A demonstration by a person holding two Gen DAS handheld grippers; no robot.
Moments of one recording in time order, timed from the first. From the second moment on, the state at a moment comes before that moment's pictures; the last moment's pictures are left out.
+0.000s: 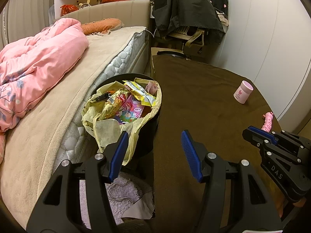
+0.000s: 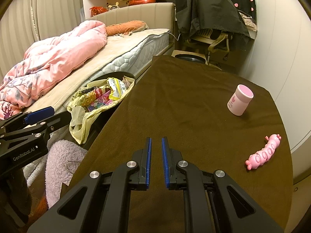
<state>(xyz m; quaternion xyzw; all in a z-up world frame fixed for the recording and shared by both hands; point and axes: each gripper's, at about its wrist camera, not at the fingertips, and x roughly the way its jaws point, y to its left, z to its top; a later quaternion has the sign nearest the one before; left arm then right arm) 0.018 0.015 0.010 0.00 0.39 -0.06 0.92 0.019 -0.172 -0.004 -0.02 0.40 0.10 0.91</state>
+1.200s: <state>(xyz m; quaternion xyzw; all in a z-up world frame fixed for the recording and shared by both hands) 0.018 0.017 0.009 0.00 0.39 -0.04 0.92 0.019 -0.163 -0.005 -0.02 0.40 0.10 0.91</state>
